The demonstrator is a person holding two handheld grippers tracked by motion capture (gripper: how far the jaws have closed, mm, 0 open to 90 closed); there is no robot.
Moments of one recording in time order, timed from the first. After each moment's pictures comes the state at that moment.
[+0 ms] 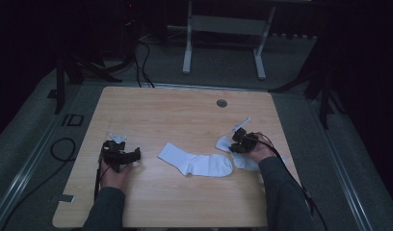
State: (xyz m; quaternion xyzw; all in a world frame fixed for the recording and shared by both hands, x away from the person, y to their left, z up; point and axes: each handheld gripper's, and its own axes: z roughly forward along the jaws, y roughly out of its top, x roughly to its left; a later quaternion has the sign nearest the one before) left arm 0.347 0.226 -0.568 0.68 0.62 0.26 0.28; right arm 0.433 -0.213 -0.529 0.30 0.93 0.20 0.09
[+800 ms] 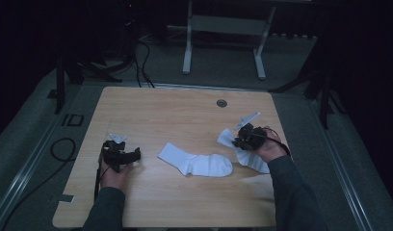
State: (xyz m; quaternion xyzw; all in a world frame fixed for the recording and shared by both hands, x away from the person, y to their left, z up) left arm 0.347 0.226 -0.568 0.68 0.63 0.26 0.28; right arm 0.397 -0.212 -0.455 0.26 0.93 0.23 0.13
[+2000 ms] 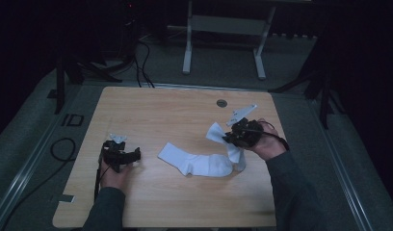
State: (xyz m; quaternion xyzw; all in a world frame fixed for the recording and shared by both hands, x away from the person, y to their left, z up) left arm 0.347 0.226 -0.568 0.68 0.63 0.26 0.28; right arm 0.369 -0.180 -0.396 0.20 0.93 0.27 0.14
